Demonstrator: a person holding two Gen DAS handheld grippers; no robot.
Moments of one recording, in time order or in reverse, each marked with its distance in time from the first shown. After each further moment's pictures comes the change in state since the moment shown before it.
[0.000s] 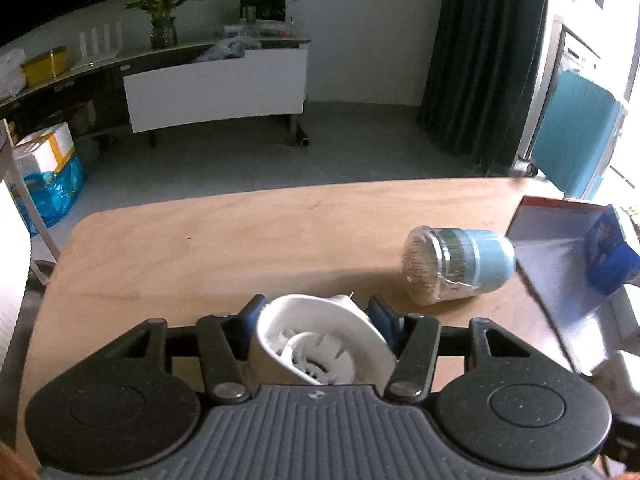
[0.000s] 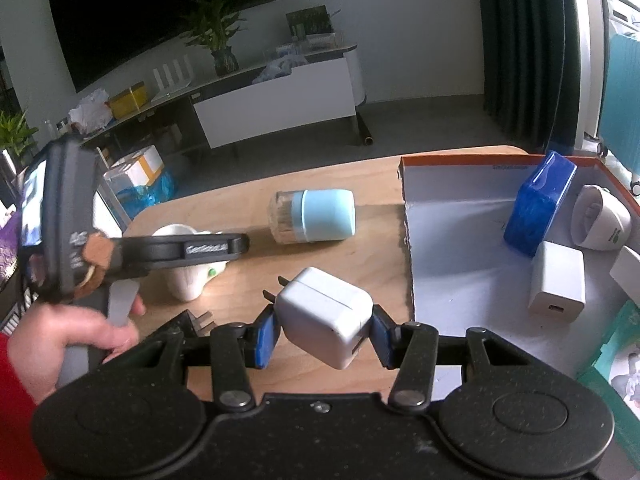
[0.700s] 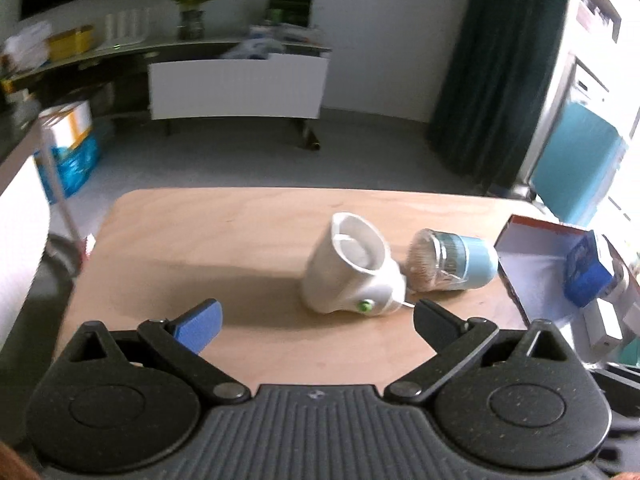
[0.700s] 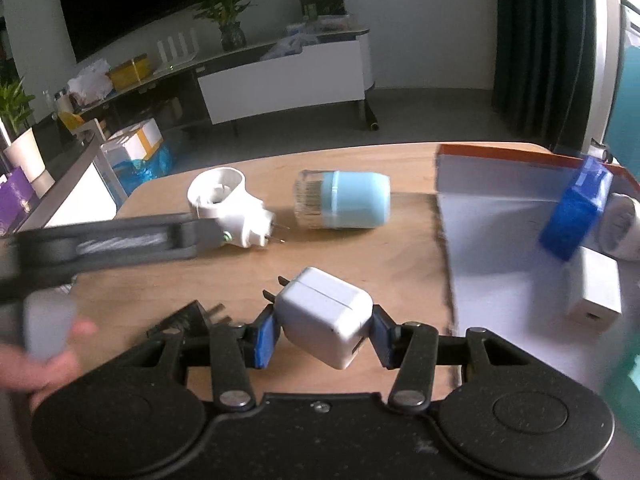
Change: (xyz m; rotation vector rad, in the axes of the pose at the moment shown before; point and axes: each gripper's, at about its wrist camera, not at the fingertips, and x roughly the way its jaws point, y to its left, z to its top) left arm -0.019 0.014 0.002 -0.081 -0.005 -0.004; right arm 0.024 0.020 -0.005 -0.044 0.052 -0.030
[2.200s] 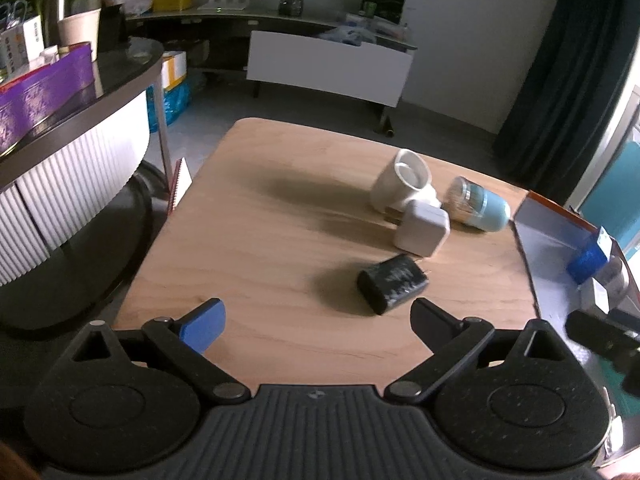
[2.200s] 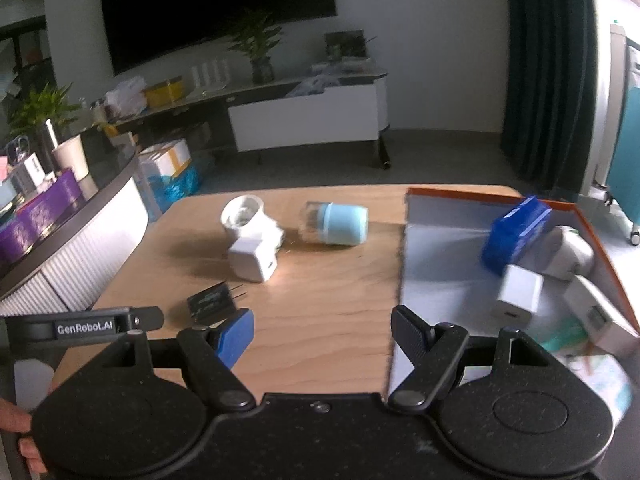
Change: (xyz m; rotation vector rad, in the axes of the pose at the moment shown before) left arm -0.098 0.003 -0.061 -0.240 0.040 0.188; right arm -0.079 -0.006 -0.015 -0.100 -0.085 0.056
